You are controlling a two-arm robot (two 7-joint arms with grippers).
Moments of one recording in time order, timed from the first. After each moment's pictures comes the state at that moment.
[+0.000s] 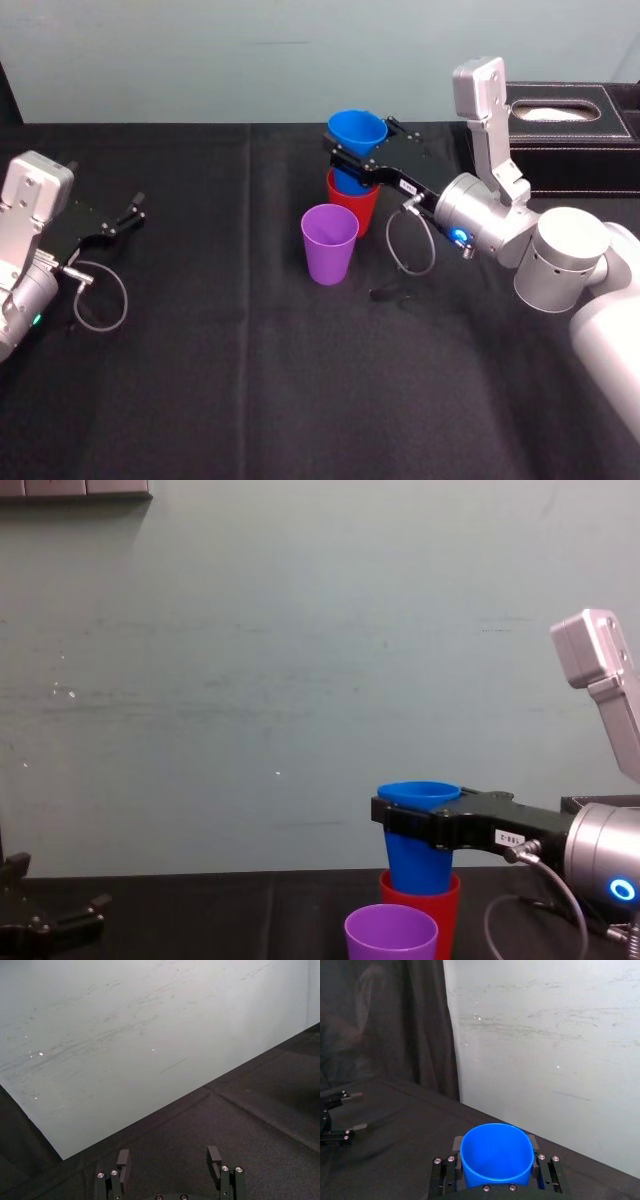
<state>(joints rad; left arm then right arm) -0.20 0.60 0.45 -1.41 -0.25 -0.12 0.03 0.47 0.24 -0.40 -1.15 0.37 -0.06 0.46</state>
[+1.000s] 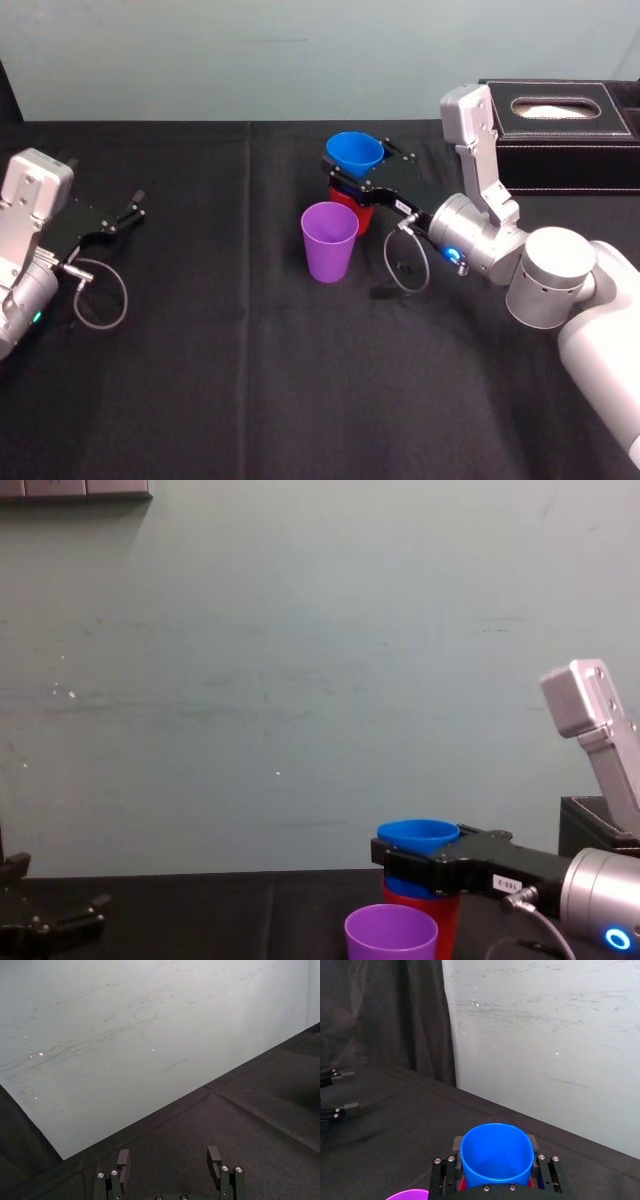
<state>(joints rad) -0.20 0.60 0.45 -1.41 -0.25 -0.12 0.03 0.47 0.22 -0.40 -1.07 0.32 -0.11 0.46</state>
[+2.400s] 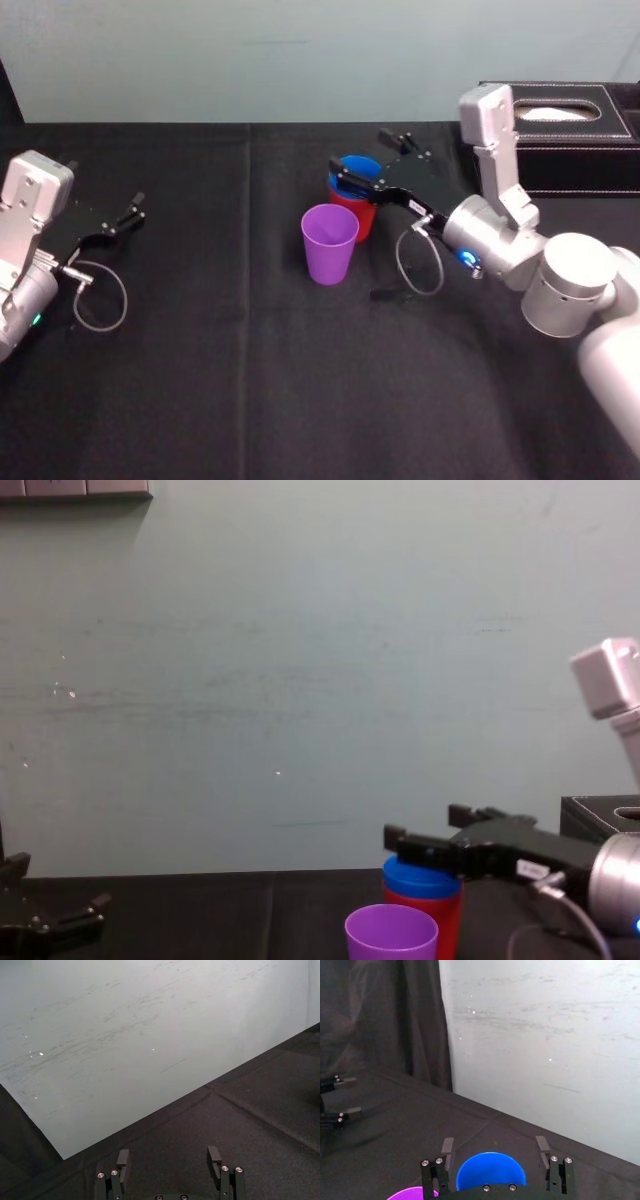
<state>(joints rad) -0.20 0.60 0.45 -1.41 -0.25 -0.12 0.03 0.41 0.25 -0.37 -1.18 0.32 -0.09 0.44</state>
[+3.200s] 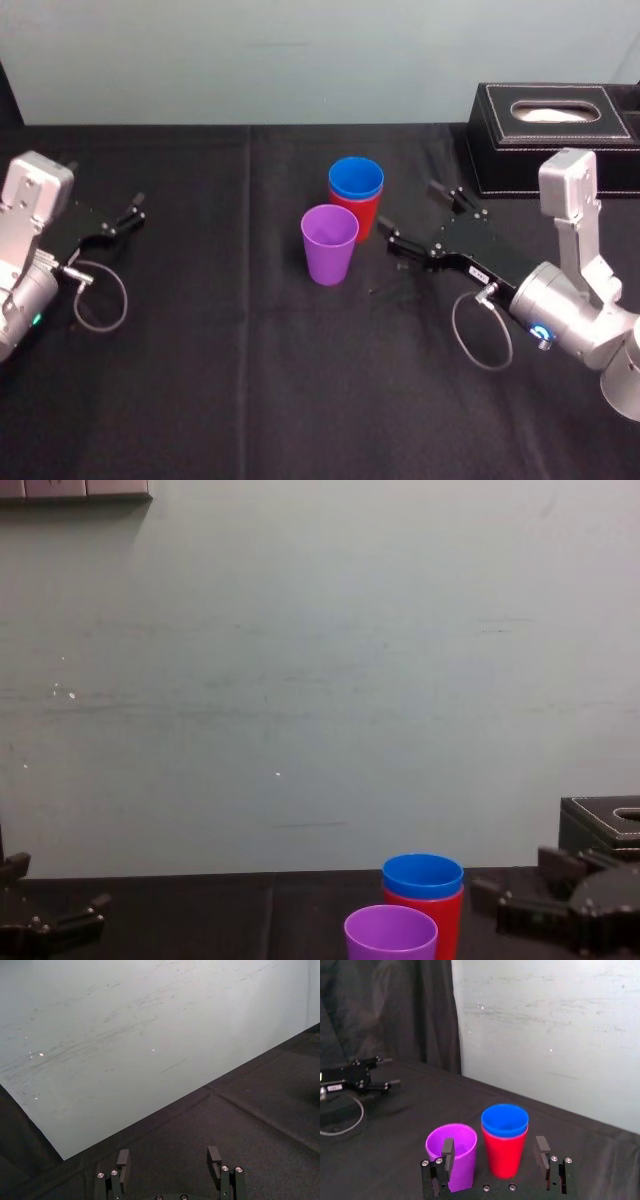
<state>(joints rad) -0.20 0.60 0.45 -1.41 -0.25 -0.12 0.03 0.11 0.44 -0.30 -1.53 0.39 -0.06 0.44</state>
